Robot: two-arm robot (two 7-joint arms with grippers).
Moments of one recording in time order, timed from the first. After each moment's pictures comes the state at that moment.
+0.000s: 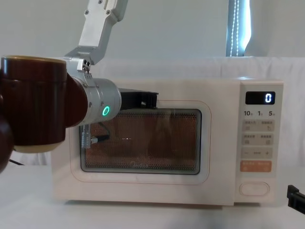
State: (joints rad) left arm -0.55 0.04 0.30 -1.37 -0.11 0.32 -0.15; right arm -0.04 0.05 -0.06 -1.58 0.08 -0.09 0.09
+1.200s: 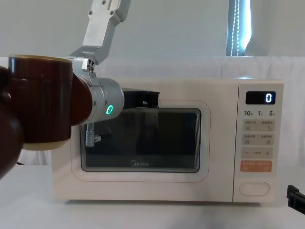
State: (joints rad) left arm -0.56 0.01 0.28 -1.34 -0.07 0.32 -0.16; right arm -0.04 0.05 -0.06 -1.58 0.08 -0.09 0.09
